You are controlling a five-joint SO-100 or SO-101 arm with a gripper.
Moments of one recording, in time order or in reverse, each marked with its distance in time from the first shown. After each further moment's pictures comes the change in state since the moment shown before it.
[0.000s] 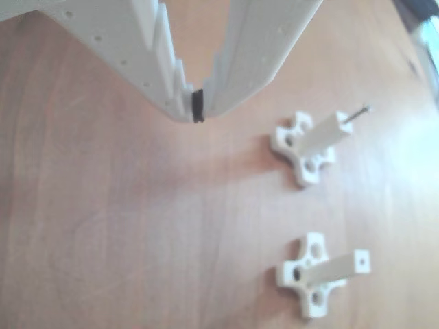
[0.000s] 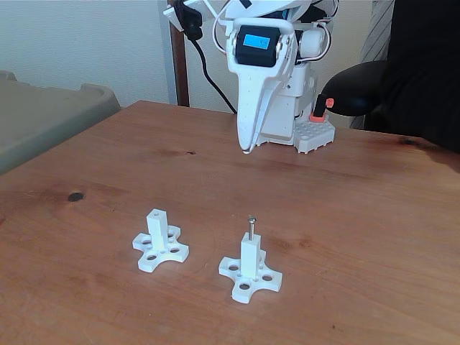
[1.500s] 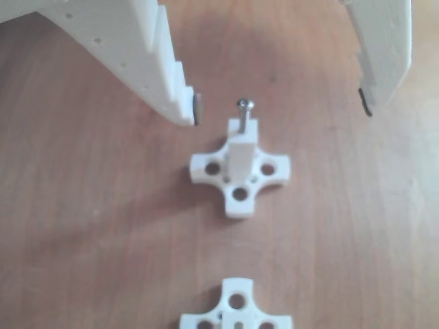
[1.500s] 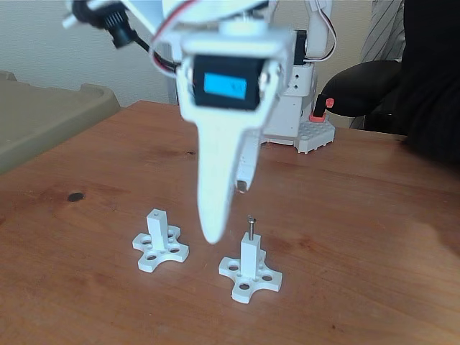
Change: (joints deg) arm -7.6 -99.5 -76.4 7.6 4.4
